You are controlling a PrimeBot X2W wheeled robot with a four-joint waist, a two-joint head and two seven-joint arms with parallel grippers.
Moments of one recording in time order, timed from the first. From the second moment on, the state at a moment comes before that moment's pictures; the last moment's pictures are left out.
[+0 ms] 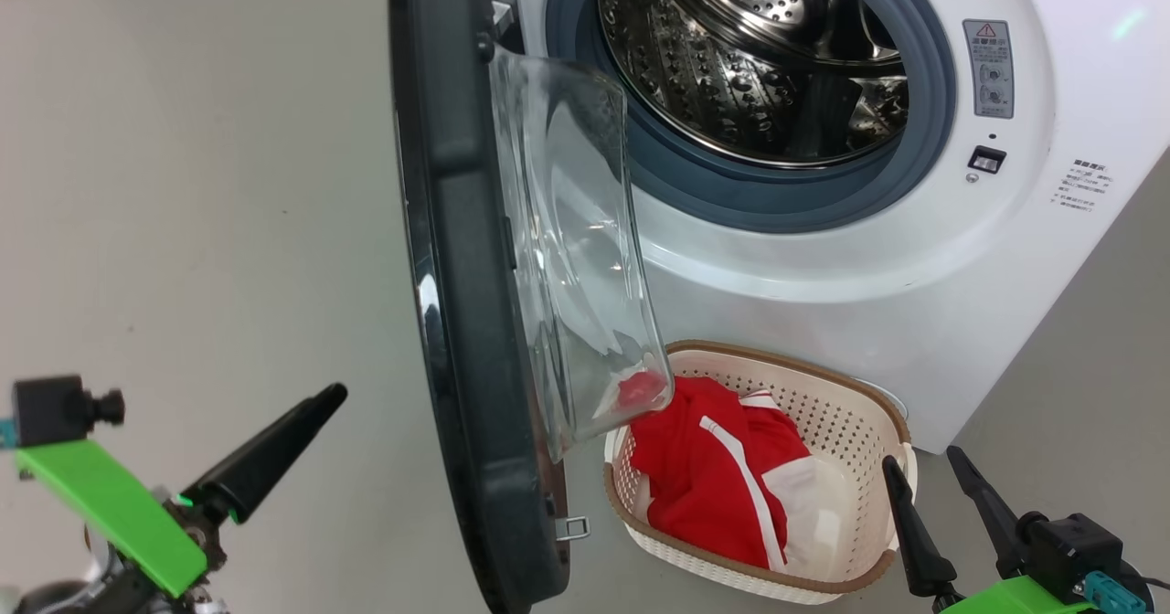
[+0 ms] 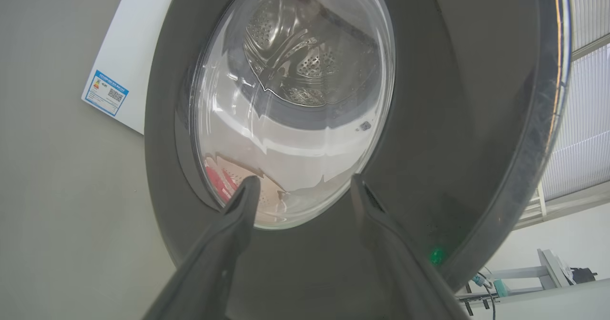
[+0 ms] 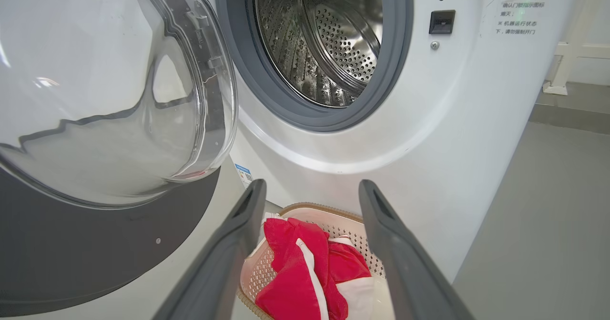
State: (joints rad) left arm -0.20 0.42 -0.05 0.02 -1.43 -0.12 0.54; right arm 0.06 -0.08 0.01 0.26 0.30 0.12 -0.26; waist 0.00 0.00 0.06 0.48
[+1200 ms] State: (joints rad) left arm -0.05 0.37 -0.41 0.37 -1.14 -0.12 -0.24; right arm 0.06 -0.09 0.02 0.28 0.30 0.12 -0.26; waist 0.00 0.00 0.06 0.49
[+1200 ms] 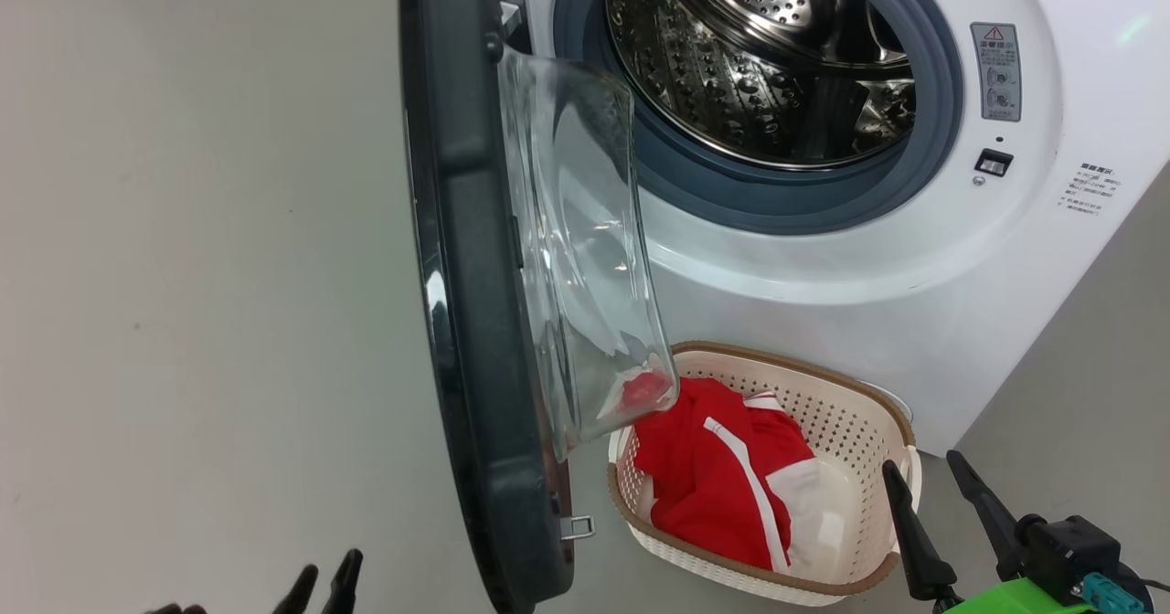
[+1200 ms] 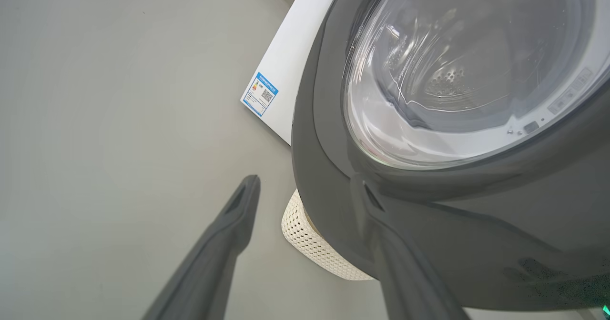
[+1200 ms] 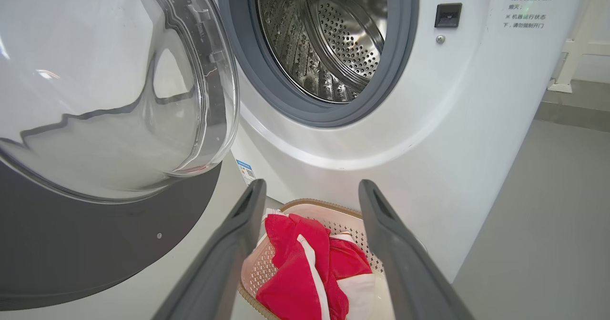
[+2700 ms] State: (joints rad) left arm 0.04 0.05 0.03 0.19 -0.20 -0.13 -0.25; right arm 0.06 -0.09 0.02 0.27 0.30 0.12 -0.26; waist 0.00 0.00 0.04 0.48
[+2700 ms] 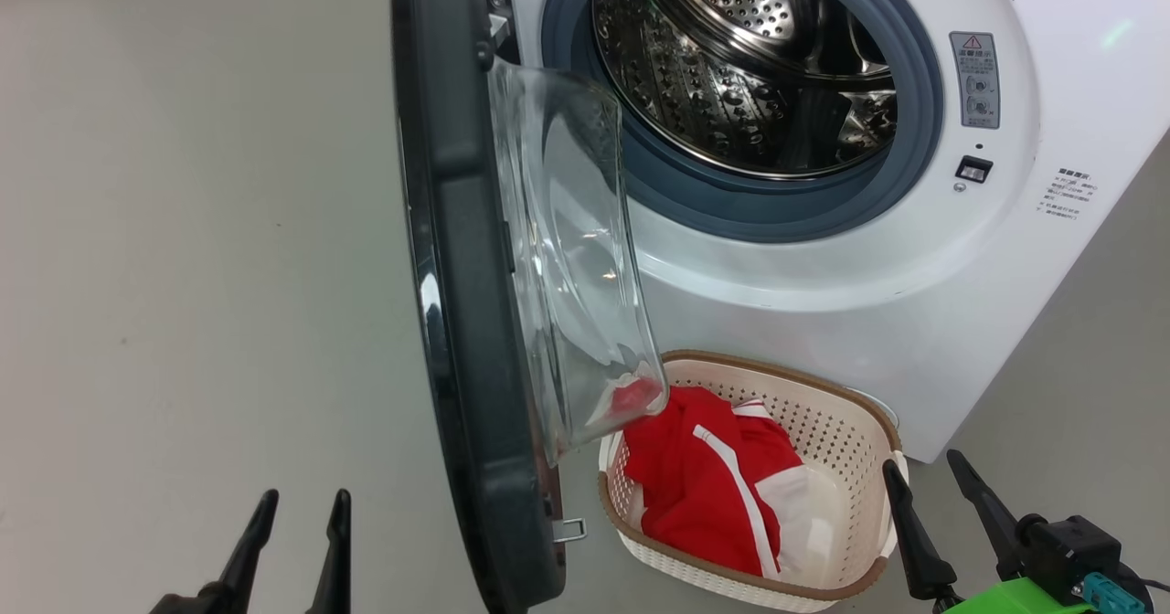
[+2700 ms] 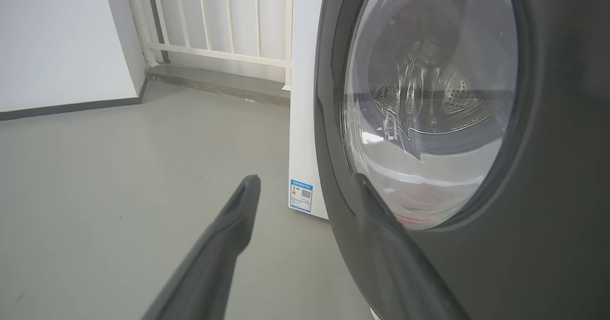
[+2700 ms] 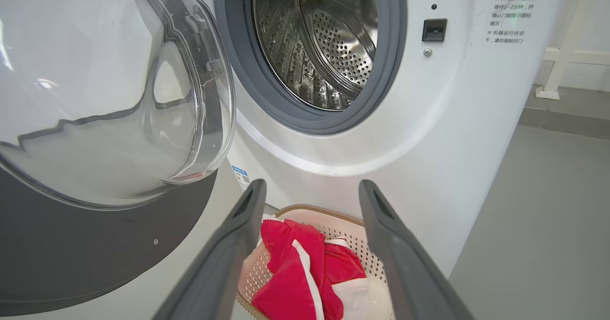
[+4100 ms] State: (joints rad) left arm 0.00 0.33 -0.21 -0.08 -1.65 -0.13 -0.01; right arm 0.08 -0.06 0.01 0.27 0.30 0.12 -0.26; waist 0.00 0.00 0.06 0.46
